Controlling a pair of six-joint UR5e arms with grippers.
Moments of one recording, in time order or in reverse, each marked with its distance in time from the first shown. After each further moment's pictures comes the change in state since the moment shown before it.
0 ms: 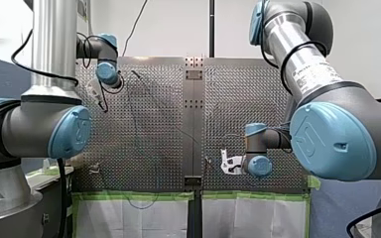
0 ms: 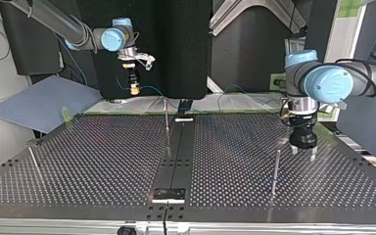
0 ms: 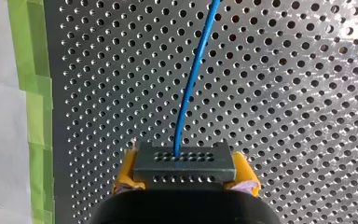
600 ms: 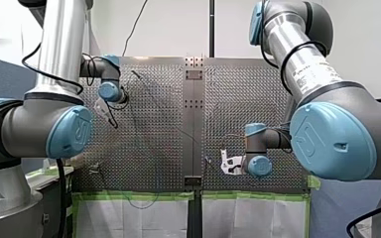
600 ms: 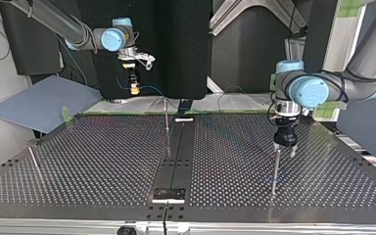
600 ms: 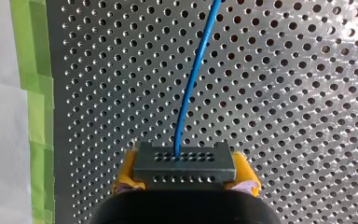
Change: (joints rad) left arm -0.008 -0.152 -0.034 0.159 0.091 -0.159; right arm 0.001 0.000 0.000 0.003 0.000 -0.005
